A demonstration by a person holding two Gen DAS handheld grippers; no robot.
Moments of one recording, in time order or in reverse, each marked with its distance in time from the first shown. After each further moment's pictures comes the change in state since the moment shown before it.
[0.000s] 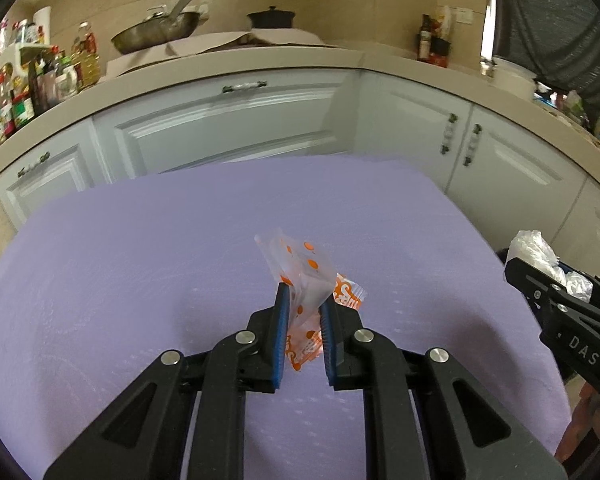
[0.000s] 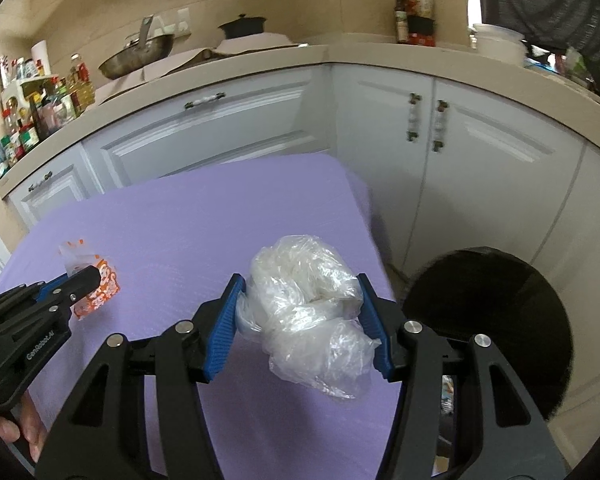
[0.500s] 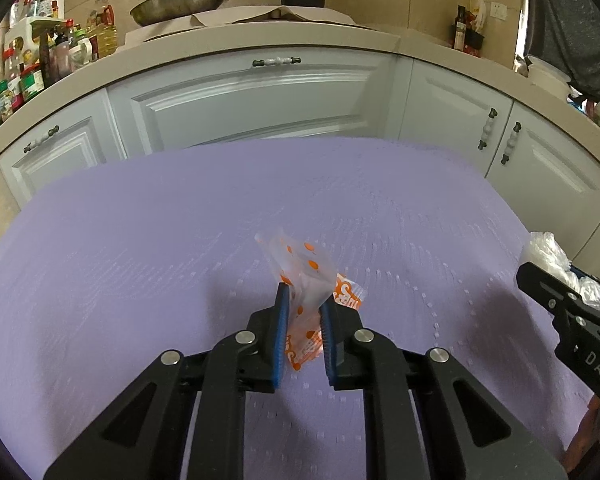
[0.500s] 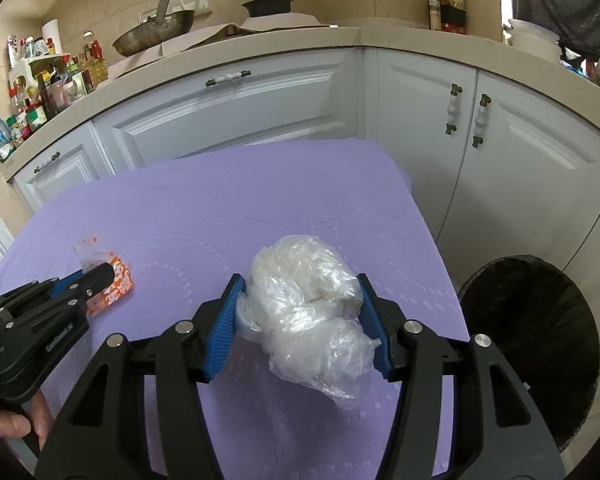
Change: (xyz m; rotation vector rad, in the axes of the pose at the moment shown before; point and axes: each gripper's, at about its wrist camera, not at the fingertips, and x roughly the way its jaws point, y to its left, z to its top) left arm 0.039 0.045 0.000 -0.064 0.061 0.061; right arm 0.047 0.044 0.006 -0.054 0.057 0.059
